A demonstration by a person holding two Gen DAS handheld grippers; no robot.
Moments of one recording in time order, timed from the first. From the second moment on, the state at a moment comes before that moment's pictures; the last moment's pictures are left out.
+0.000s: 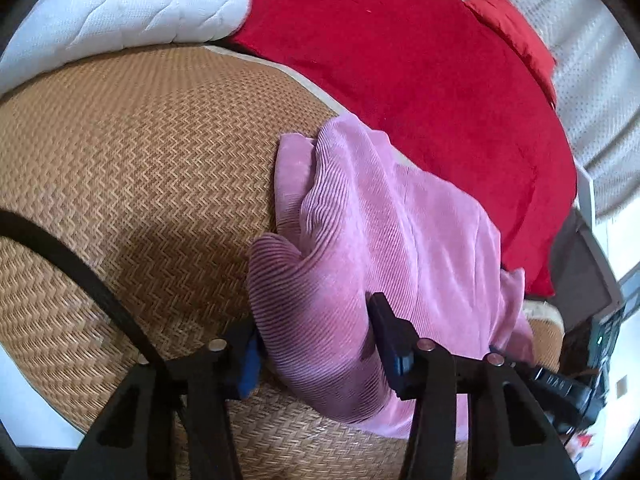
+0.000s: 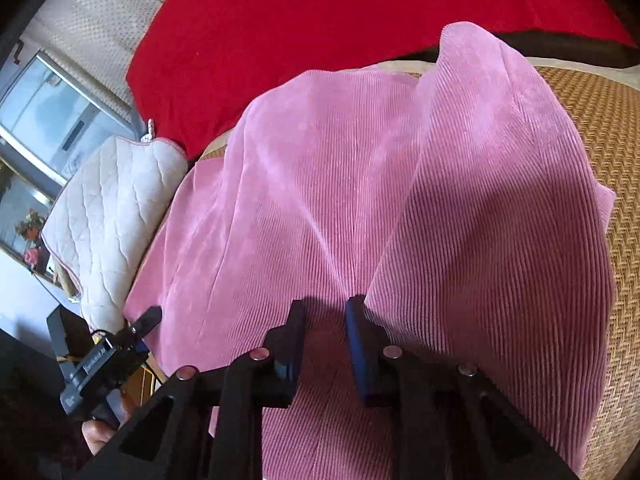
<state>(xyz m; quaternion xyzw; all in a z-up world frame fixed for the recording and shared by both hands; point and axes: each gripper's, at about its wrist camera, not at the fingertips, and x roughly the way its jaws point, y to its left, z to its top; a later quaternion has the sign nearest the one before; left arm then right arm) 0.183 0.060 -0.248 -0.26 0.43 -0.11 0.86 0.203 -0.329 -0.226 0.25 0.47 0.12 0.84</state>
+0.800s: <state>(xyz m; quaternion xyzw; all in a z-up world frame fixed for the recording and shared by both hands) 0.176 -0.131 -0.209 0.12 0.31 -0.28 0.90 0.201 -0.365 -0.225 0.34 0.45 0.17 0.81</state>
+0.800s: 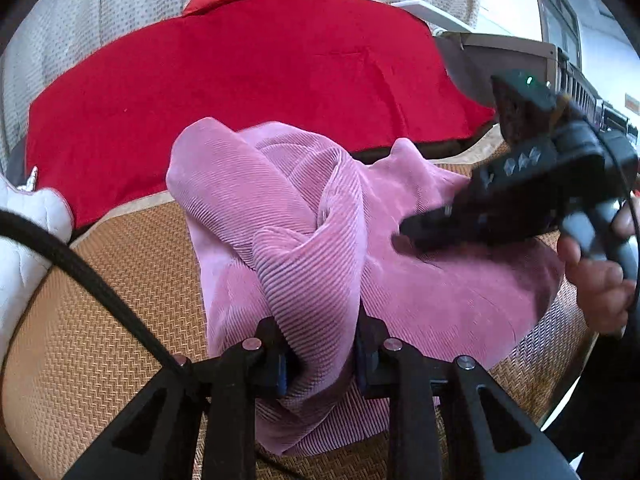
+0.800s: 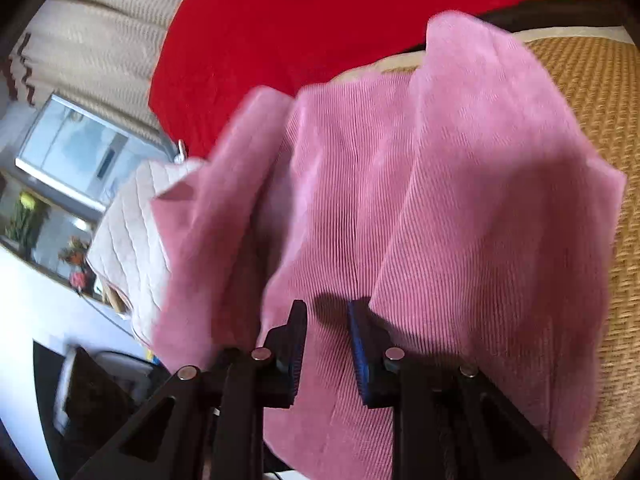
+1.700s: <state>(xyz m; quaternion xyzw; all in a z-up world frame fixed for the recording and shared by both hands) 0.193 -0.088 -0.182 0.06 0.29 -0.30 0.91 0.305 -0.231 -0.144 0.05 0.52 0.18 0.83</state>
